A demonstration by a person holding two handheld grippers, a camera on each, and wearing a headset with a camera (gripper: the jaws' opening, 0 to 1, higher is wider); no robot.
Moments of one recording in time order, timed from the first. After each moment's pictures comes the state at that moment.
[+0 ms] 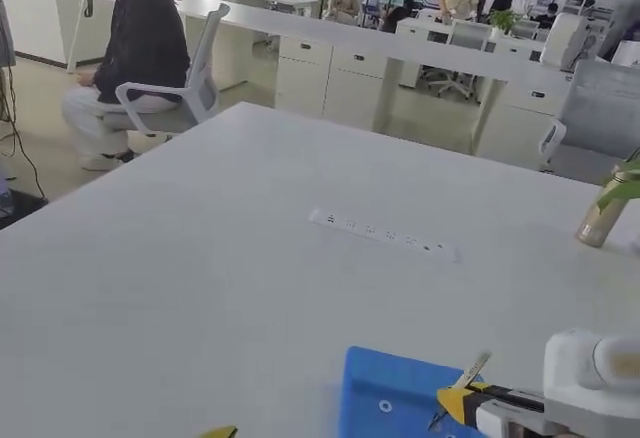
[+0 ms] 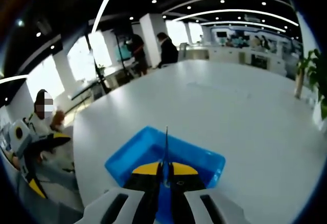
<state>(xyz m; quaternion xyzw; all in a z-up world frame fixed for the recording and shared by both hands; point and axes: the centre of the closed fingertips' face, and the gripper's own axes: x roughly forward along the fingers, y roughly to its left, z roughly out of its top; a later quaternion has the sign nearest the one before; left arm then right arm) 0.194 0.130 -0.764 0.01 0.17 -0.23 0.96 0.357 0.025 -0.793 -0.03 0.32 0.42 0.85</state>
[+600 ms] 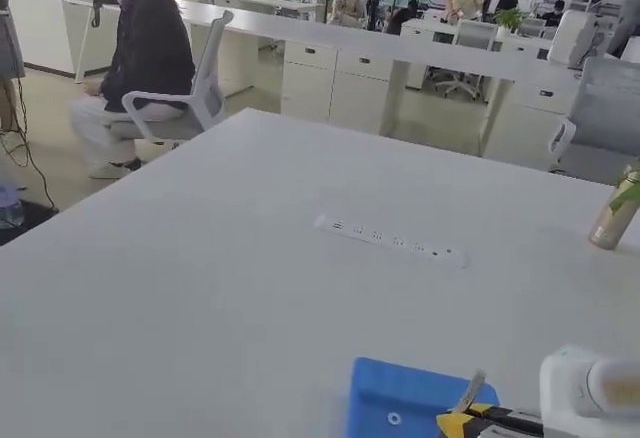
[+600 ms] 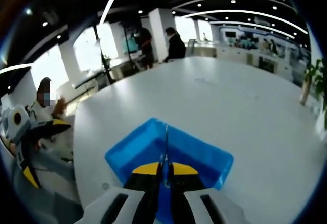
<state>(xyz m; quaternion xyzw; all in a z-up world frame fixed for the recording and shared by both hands) 0.195 0.129 -0.763 0.00 0.17 -0.23 0.96 0.345 0.033 -0.802 -0.07 0.32 0.45 0.83</state>
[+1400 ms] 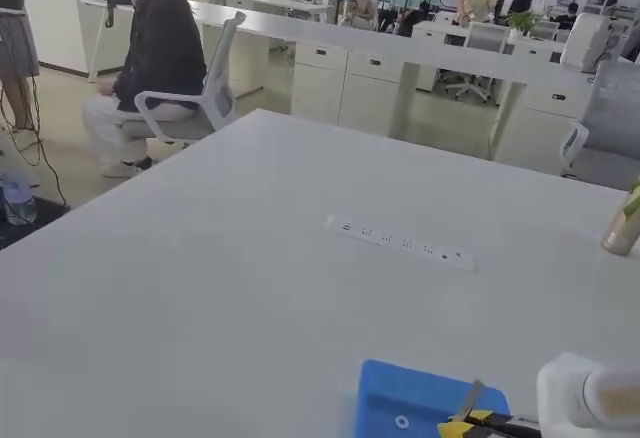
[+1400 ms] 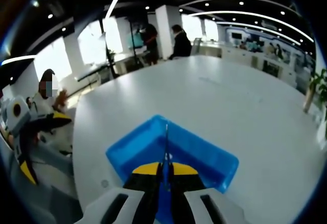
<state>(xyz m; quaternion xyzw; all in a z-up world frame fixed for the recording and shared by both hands) 0.195 0.128 -0.765 0.00 0.17 -0.23 0.96 0.340 0.040 -0.802 -0.10 0.32 0.46 0.82</state>
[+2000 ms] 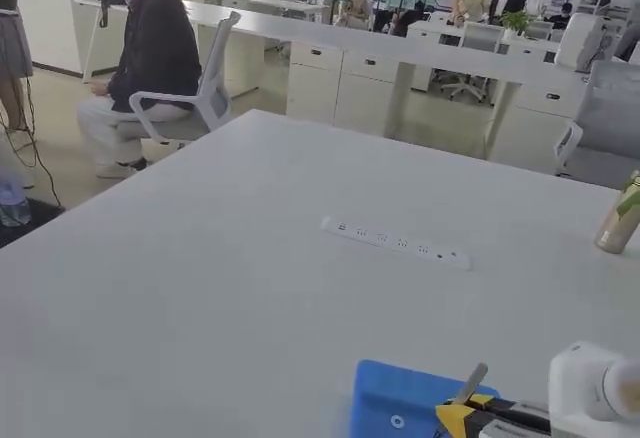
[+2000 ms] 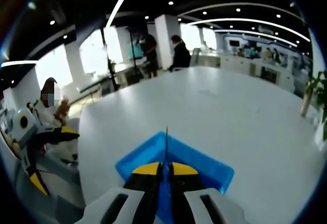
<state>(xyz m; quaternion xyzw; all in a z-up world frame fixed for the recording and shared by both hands) 0.194 0.127 -0.766 0.00 0.18 -0.23 0.96 0.341 0.042 -0.773 -0.07 0.28 0.46 0.84</state>
